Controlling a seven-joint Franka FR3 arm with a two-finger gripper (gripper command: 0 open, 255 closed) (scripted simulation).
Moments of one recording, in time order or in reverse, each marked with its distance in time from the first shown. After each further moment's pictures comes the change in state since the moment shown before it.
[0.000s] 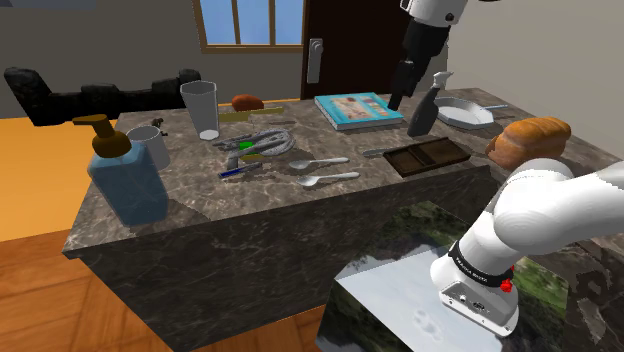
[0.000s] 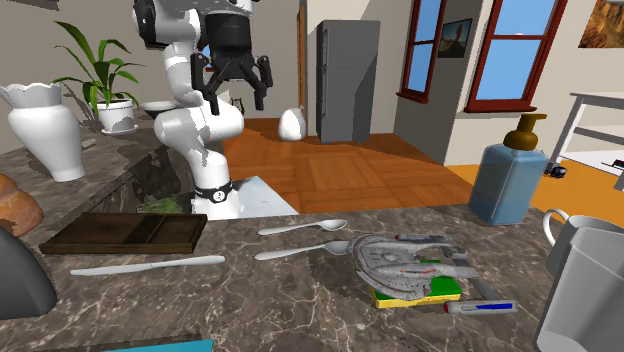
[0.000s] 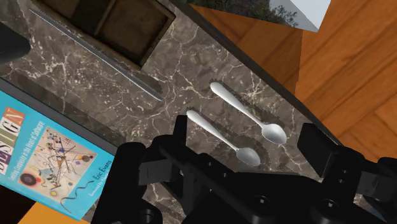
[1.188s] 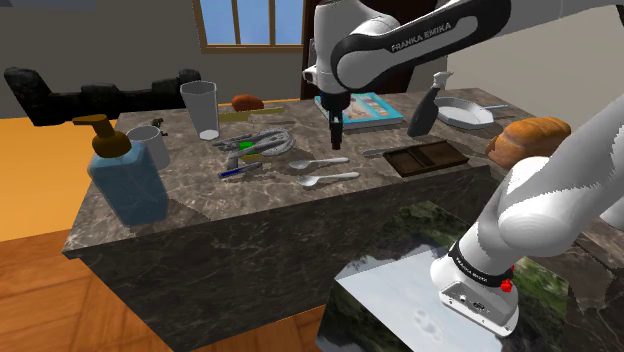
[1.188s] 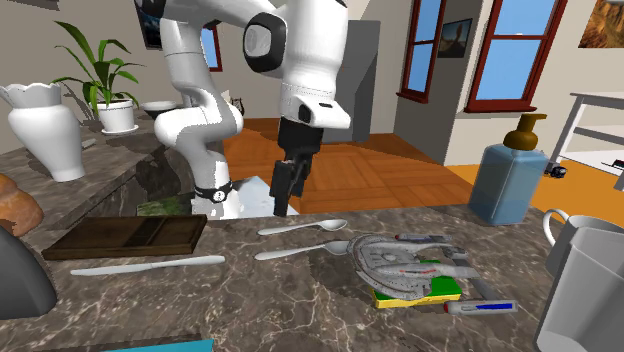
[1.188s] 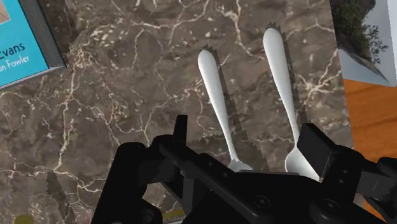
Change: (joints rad) arm 0.097 0.597 0.044 0.100 -0.198 0.360 -0.349
